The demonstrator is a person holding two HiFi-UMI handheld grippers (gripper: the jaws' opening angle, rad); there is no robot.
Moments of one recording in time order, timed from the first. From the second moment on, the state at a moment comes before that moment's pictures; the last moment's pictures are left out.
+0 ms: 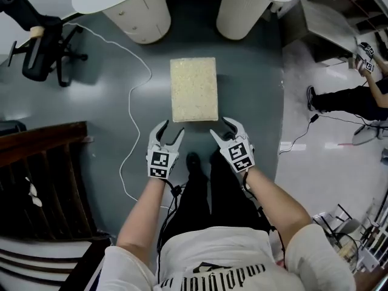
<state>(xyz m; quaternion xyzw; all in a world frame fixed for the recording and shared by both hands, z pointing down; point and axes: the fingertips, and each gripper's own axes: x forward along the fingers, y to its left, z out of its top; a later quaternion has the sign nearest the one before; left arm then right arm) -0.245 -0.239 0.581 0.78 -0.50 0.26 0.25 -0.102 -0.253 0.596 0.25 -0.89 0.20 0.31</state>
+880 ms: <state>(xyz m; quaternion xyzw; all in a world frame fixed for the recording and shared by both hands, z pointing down) -0.234 -0.210 0.192 0.86 -0.47 0.15 0.14 -0.126 -0.226 0.180 0.24 -0.95 0.04 0.19</state>
